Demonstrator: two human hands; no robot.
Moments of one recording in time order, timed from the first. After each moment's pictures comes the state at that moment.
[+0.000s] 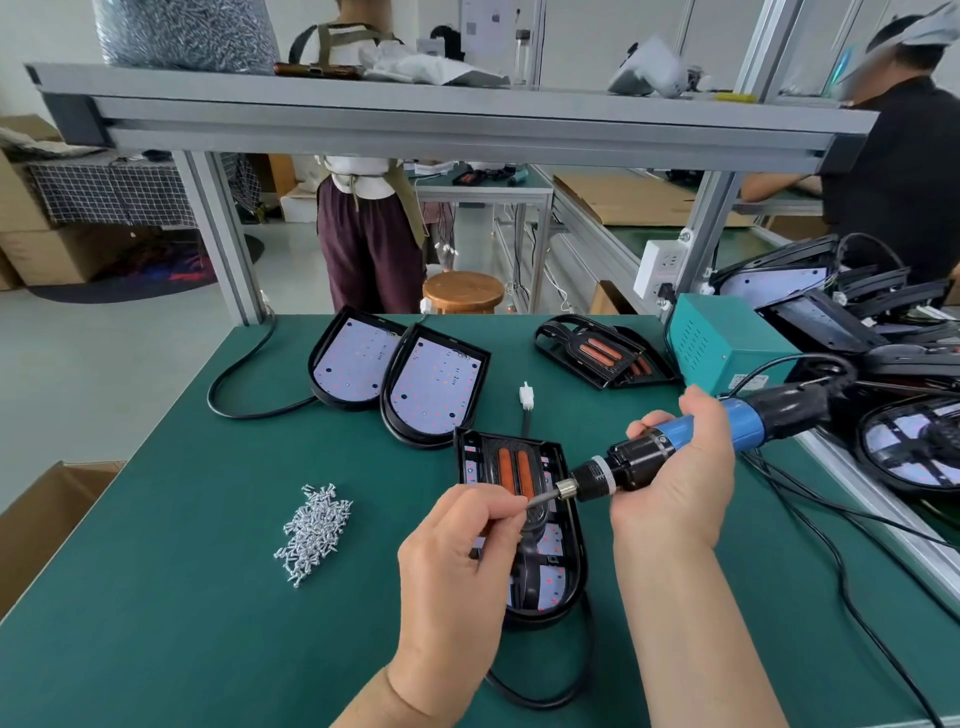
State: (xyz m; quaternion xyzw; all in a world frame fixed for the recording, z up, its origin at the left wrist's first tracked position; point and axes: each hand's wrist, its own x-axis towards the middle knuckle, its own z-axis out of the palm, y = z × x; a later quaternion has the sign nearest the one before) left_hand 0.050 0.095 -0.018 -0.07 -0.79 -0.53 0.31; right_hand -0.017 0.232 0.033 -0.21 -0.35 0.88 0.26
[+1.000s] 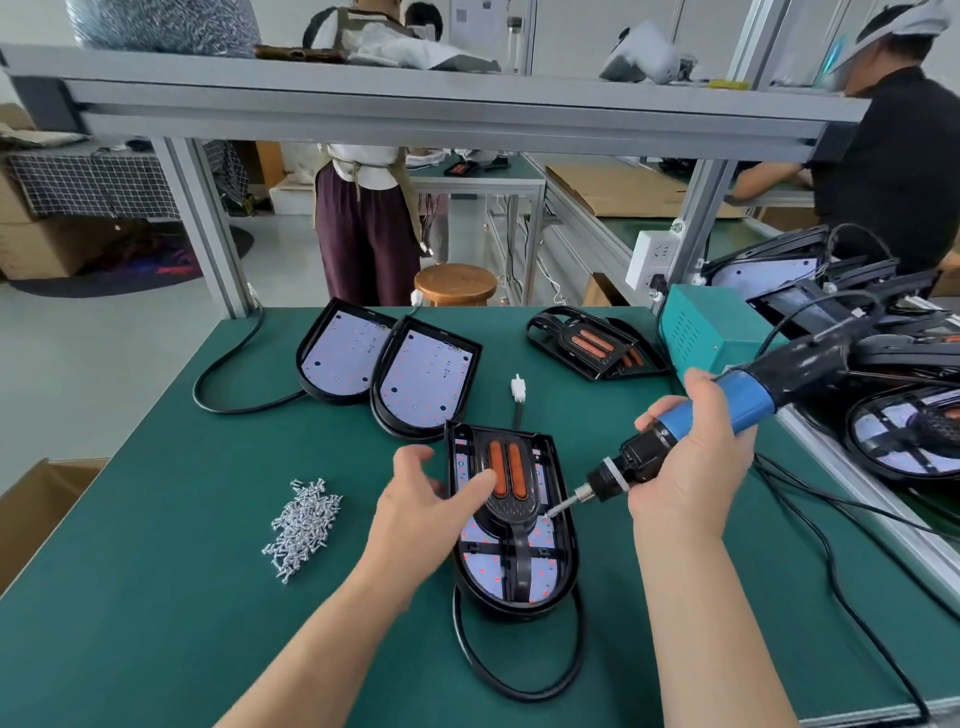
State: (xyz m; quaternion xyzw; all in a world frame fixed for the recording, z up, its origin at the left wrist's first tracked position) left_hand -0.002 0.064 -0.027 0.14 -0.83 -0.54 -0.01; right_hand -0.033 0.257 0.021 -0.16 -0.42 0.84 0.30
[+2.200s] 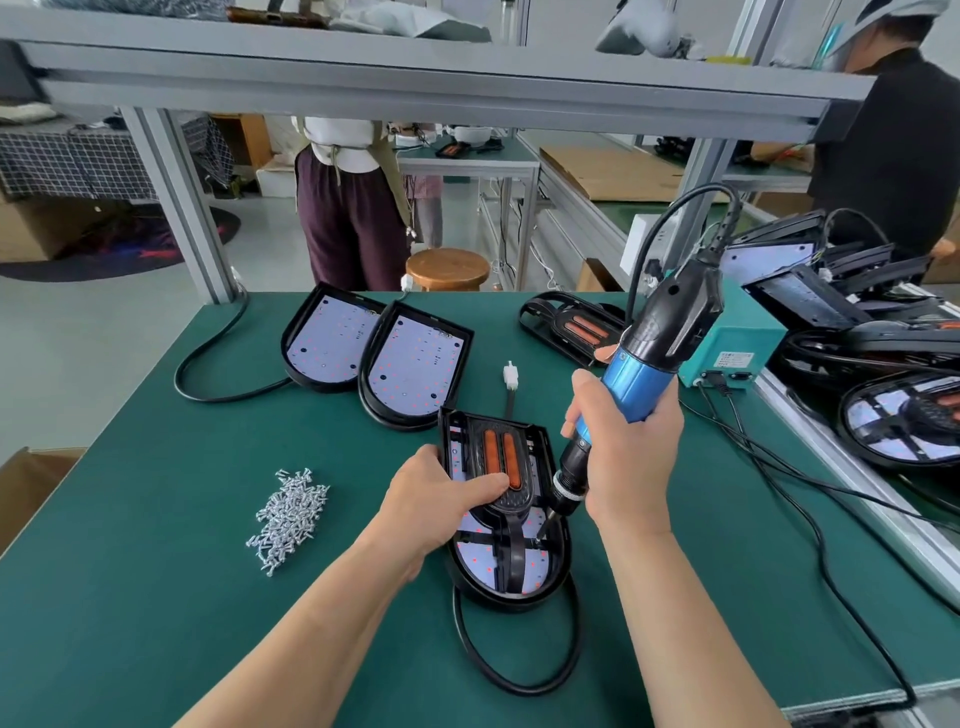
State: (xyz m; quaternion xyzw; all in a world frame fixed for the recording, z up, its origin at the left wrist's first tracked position) left_hand -0.026 0.071 -0.042 0.10 -0.77 -0.62 -0.11; right_hand -0.035 0.230 0.007 0.02 -0.59 0.75 0.29
